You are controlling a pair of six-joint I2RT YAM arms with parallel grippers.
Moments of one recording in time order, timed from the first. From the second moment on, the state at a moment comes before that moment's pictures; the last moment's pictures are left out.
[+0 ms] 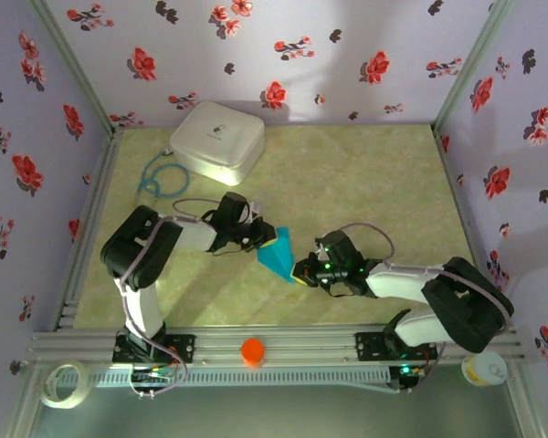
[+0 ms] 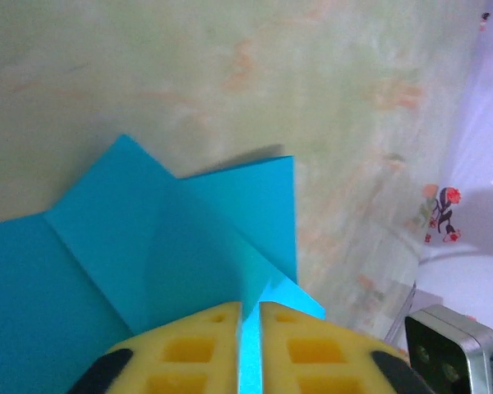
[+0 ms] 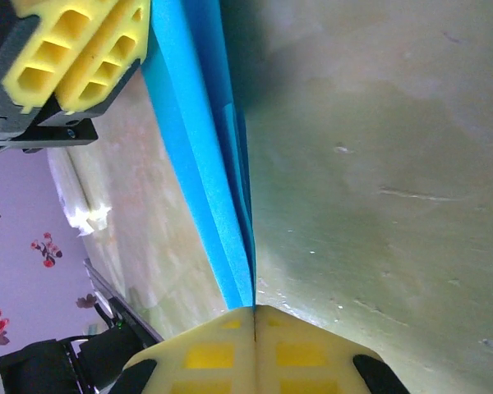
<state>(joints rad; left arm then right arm) -0.61 1.85 0.83 0.25 0.58 -0.99 0.72 1.33 0.36 0.22 -0.47 1.18</state>
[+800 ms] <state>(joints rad) -0.60 1.30 0.78 -0.07 0.26 -0.73 0.89 1.17 0.88 -0.77 0.31 0.68</state>
